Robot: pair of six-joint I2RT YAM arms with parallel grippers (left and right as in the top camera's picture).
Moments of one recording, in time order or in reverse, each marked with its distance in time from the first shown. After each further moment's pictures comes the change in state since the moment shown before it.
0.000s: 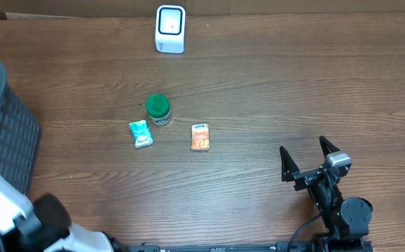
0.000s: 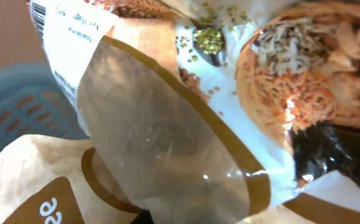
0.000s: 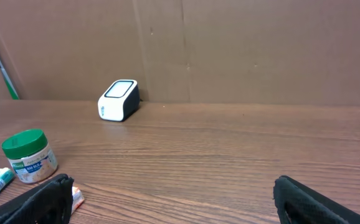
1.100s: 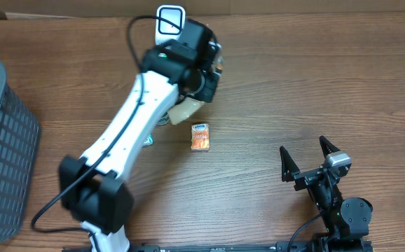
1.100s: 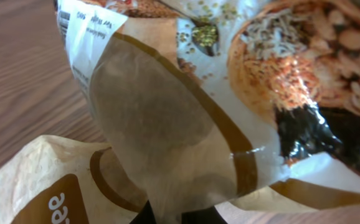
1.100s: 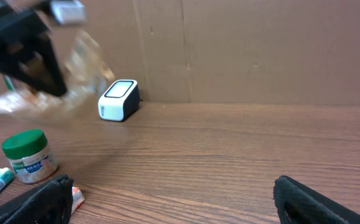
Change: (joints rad) left arm -1.087 0.166 -0.504 0.172 -0.039 -0.100; right arm 0.000 0.000 0.000 0.000 0.000 0.000
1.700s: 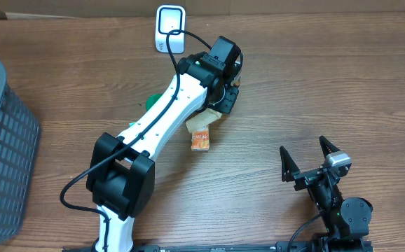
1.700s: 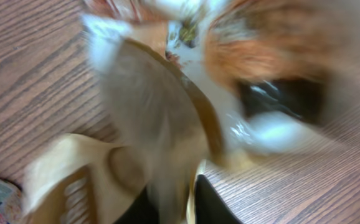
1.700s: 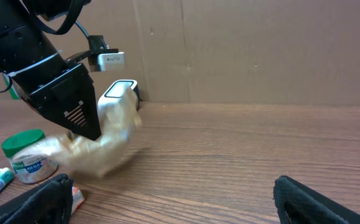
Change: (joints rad) left arm -0.087 0.140 -0.001 0.052 -0.004 -0.028; right arm 0.000 0.000 0.000 0.000 0.000 0.000
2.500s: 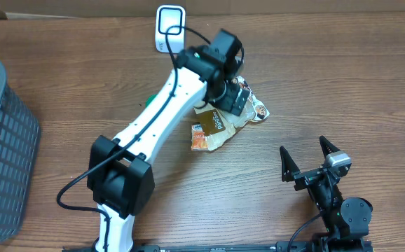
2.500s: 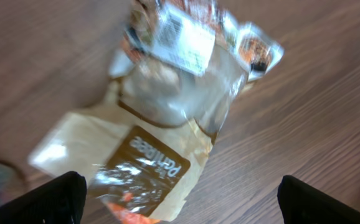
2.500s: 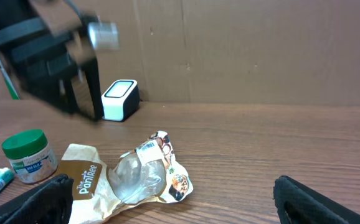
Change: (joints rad) left arm 0.016 0.010 0.169 -0.176 0.050 0.000; right arm 0.000 0.000 0.000 0.000 0.000 0.000
